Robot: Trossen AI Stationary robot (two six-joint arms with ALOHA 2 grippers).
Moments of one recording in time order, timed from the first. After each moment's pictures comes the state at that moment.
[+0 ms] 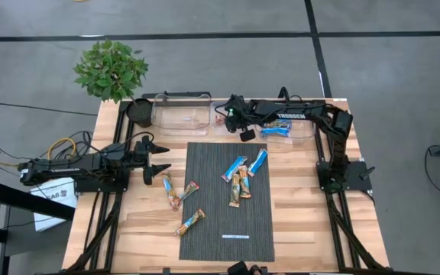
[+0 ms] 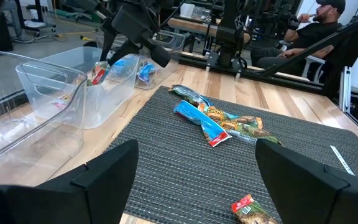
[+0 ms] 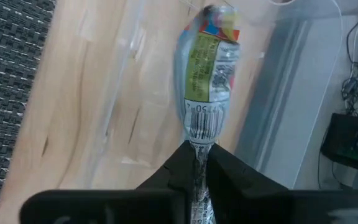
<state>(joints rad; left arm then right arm) 0.13 0.16 0.02 0.01 -0.03 -0.18 -0.42 1.94 1.39 -0.52 0.26 -0.92</state>
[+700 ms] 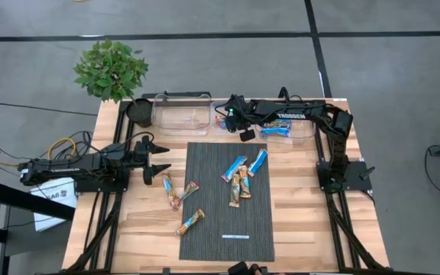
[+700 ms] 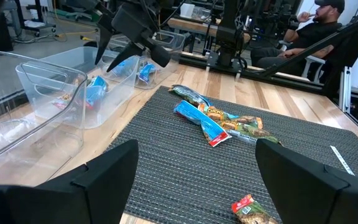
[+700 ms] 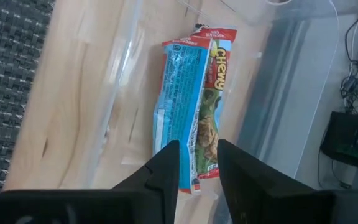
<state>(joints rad) 0.13 0.16 0.02 0.01 -0.03 -0.18 -0.42 1.94 1.39 -0.52 0.26 -0.91</state>
